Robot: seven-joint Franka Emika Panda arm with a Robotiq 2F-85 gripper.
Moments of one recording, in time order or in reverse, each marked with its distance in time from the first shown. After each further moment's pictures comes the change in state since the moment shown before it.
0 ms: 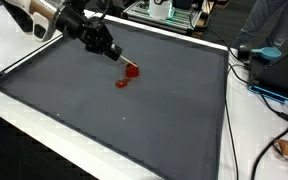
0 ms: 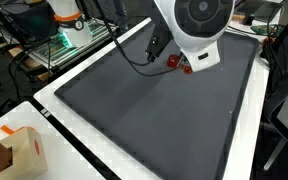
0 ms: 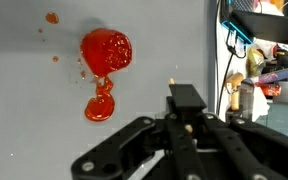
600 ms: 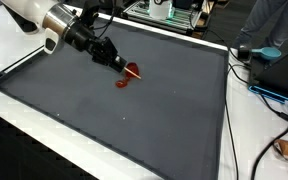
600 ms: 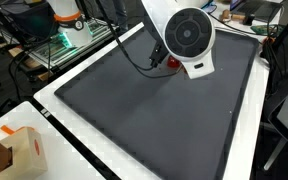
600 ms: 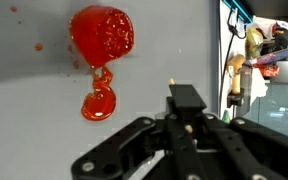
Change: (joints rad) arm 0.001 0.033 0.025 -0.052 0.087 0.118 -0.020
